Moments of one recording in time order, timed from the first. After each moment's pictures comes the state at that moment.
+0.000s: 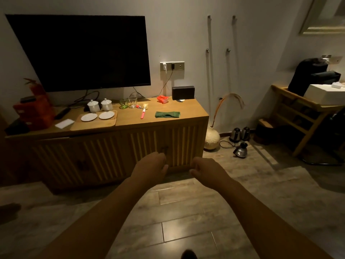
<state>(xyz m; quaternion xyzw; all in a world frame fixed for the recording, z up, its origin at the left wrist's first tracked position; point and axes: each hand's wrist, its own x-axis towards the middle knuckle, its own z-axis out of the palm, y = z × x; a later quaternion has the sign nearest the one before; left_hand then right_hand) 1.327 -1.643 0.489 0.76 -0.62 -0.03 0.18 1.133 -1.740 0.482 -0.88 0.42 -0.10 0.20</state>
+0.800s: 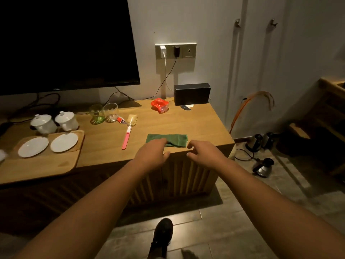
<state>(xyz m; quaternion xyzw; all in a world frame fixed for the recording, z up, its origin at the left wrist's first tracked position) 1.597 -2.178 0.423 0.79 -0.59 -0.11 0.14 1.416 -2.269 0.433 -0.88 0.42 -0.02 0.22</state>
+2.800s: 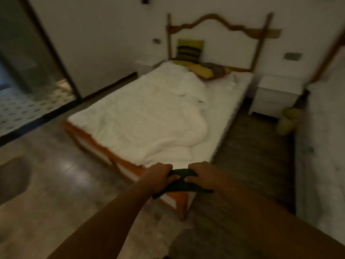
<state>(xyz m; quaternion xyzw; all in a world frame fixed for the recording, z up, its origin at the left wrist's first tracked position) 1.019 -1.715 0.402 -0.36 -0.92 -0.09 -0.13 1.096 -1.518 0.409 -0.02 0.96 -0.23 0.14</state>
